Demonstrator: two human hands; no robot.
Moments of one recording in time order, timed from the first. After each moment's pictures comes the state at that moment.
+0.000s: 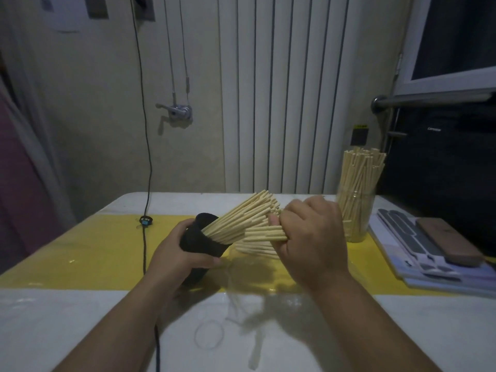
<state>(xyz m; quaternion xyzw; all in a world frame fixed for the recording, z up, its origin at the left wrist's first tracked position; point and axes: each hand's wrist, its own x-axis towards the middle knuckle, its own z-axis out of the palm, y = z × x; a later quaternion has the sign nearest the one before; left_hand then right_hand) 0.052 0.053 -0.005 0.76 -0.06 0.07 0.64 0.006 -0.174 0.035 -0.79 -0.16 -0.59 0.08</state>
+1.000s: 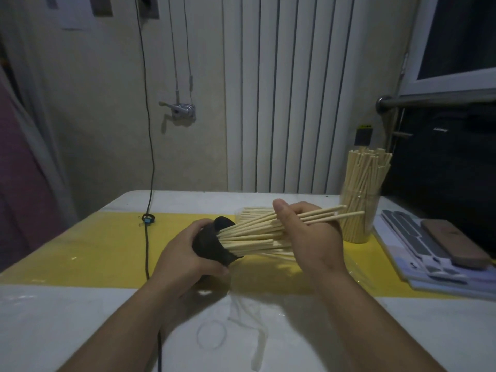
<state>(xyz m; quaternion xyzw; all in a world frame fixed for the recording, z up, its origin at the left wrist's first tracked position) 0.049 0.047 -0.004 0.82 -0.12 0.09 0.56 0.006 -0.162 0.038 -0.74 -0.03 -0.32 0.60</state>
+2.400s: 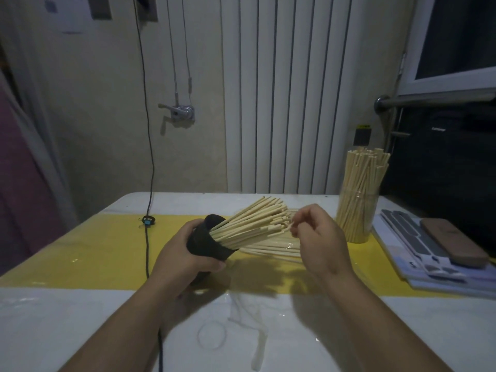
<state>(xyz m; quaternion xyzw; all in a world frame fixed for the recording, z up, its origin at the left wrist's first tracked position) 0.052 0.053 -0.007 0.78 -0.10 0.07 0.62 0.015 -0.185 0.021 -0.80 -0.01 -0.30 0.53</state>
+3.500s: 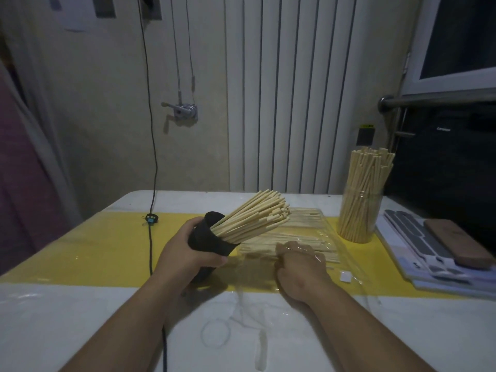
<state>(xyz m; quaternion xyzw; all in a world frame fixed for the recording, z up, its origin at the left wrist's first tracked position) 0.057 0.055 -0.011 0.76 -0.08 0.08 0.63 0.052 -0.180 -0.033 -0.99 0.00 -0.04 0.11</state>
